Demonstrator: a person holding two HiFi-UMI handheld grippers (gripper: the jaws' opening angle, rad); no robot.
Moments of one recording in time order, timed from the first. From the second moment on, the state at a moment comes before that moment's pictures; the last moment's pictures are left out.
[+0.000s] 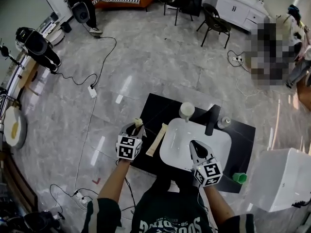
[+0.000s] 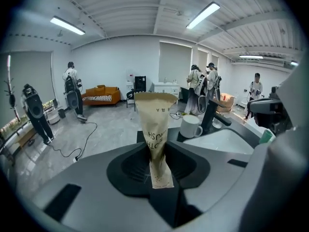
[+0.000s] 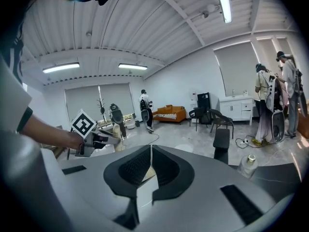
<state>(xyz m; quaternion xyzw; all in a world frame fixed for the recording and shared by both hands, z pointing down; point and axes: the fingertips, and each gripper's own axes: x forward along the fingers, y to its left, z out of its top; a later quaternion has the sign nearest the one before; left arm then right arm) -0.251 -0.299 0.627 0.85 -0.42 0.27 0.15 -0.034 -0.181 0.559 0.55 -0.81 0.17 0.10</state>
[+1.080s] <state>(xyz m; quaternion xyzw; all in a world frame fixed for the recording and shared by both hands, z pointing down) -0.263 -0.277 0.711 0.84 -0.37 0.35 0.20 -0.047 -0.194 0.578 0.54 -0.81 0.19 0.11</state>
